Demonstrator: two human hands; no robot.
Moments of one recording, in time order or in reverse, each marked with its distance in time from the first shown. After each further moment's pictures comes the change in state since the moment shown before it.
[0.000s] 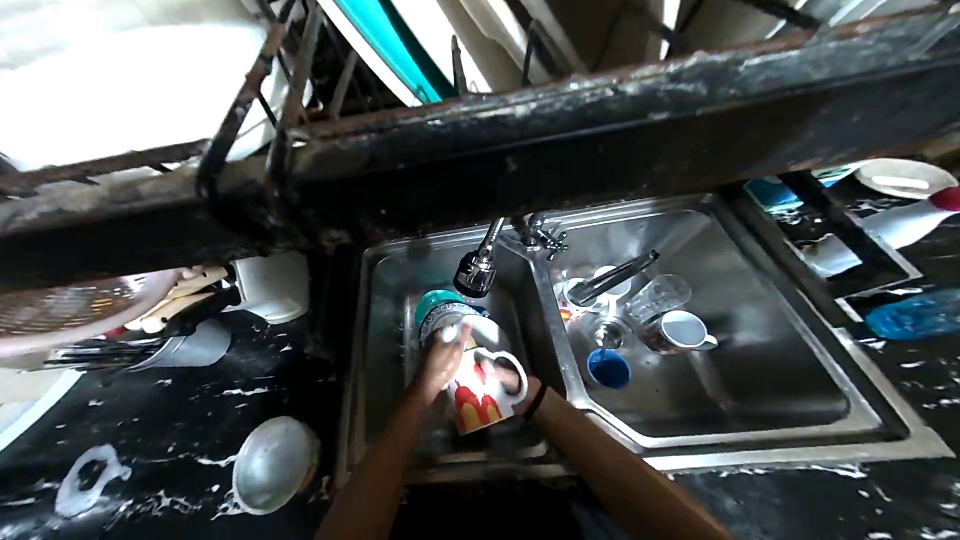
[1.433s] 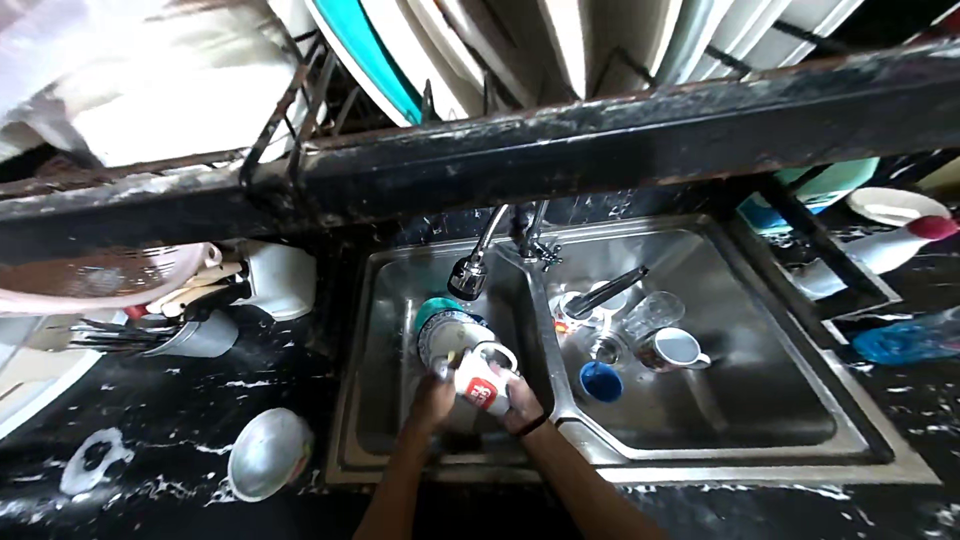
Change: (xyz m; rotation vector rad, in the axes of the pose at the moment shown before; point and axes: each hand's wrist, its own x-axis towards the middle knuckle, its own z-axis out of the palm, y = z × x) left_hand -0.040 -0.040 0.030 0.143 0.026 -0.084; right_hand -0.015 0.007 0.020 0.292 0.690 -0.103
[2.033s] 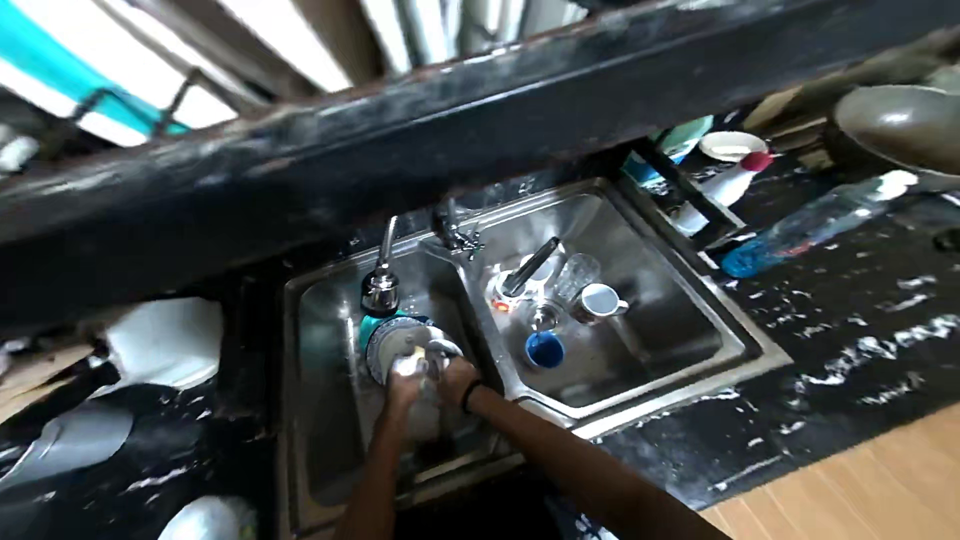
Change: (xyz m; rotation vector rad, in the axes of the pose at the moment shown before) left_hand 0.062 -0.010 0.051 -0.075 -0.060 -0.062; right_hand 0.018 -0.046 0.018 -1.744 -0.097 0.172
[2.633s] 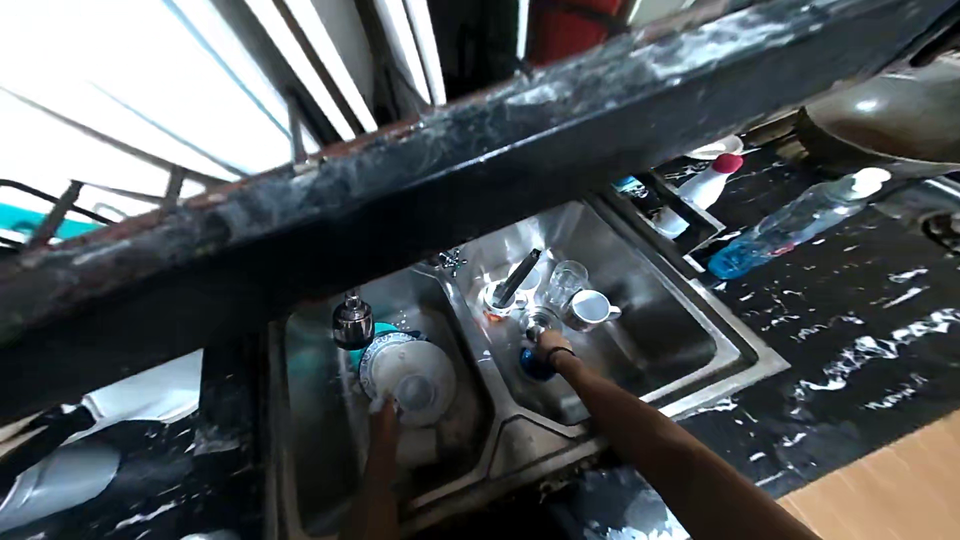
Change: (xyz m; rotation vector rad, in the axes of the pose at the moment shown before) left_hand 0.033 -0.084 0.021 -0.215 0.220 -0.292; right_hand 0.052 0.217 -0.077 0.014 0.224 0.418
